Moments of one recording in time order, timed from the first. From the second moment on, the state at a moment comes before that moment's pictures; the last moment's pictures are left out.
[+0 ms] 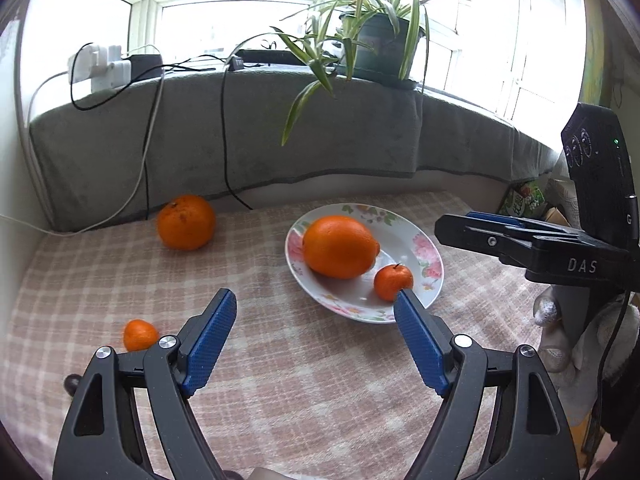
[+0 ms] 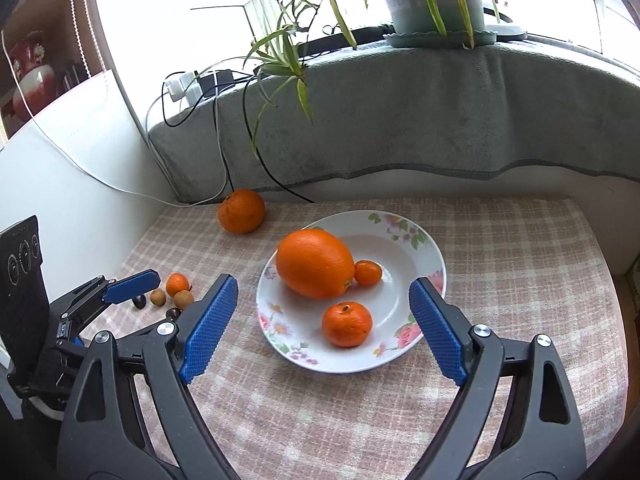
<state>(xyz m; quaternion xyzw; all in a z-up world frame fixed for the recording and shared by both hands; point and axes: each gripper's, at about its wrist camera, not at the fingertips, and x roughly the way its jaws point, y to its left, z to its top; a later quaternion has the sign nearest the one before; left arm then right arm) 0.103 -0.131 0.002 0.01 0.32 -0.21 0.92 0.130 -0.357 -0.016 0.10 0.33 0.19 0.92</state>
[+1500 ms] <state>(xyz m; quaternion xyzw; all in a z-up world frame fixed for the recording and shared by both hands) 0.126 0.022 -0.054 0.01 0.41 -0.13 0.90 0.161 -0.184 -0.057 0.03 0.42 0.33 0.85</state>
